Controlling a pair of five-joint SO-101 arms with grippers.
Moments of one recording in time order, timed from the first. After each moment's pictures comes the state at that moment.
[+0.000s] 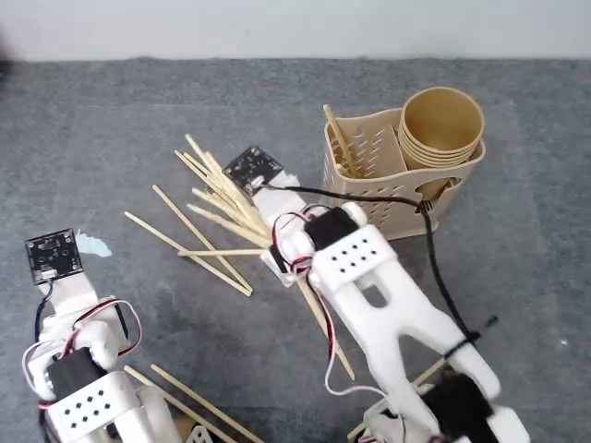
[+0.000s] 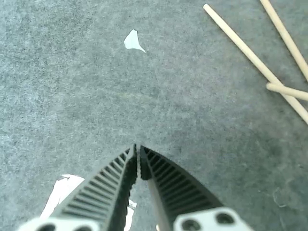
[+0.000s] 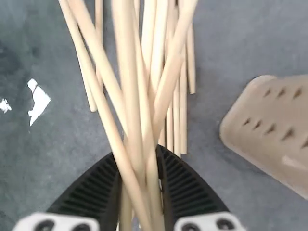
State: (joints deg) left arm -34.9 -74.3 76.2 67.6 -2.1; right arm -34.7 -14.7 23.6 66.5 11.6
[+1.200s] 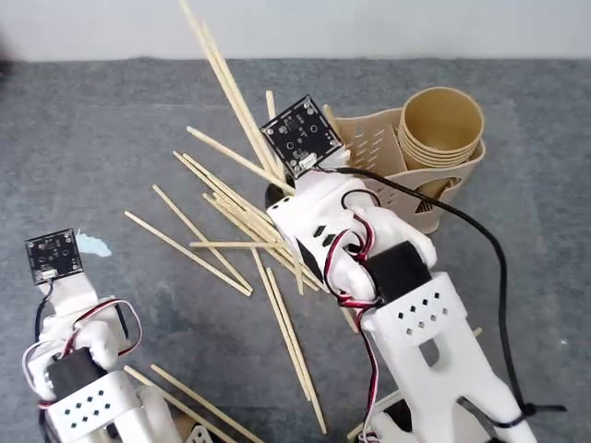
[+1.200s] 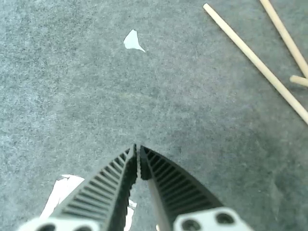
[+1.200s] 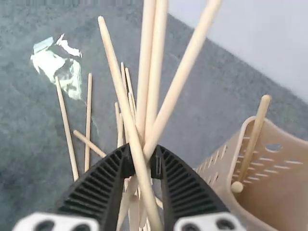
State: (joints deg) left arm -34.9 -74.3 76.2 67.6 -2.1; right arm -32.1 -36.0 23.6 53.8 9.1
